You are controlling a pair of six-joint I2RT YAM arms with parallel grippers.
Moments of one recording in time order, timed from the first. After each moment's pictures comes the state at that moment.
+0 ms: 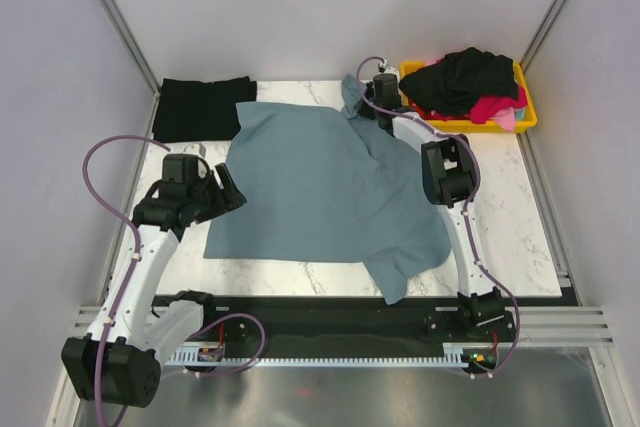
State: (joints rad) left arm -0.10 0.94 0.85 -0.75 0.11 -0.46; right arm 0.30 2.60 2.10 0.01 -0.01 0.55
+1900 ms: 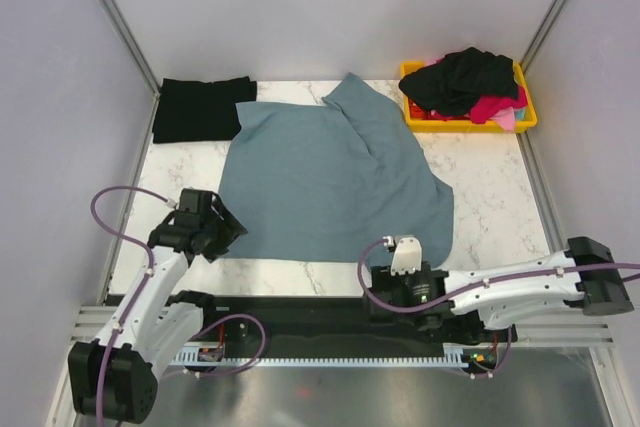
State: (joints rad) left arm -0.13 0.85 0.55 -0.73 -0.01 -0.86; right arm 1.56 1.13 0.73 -1.01 0.57 1.45
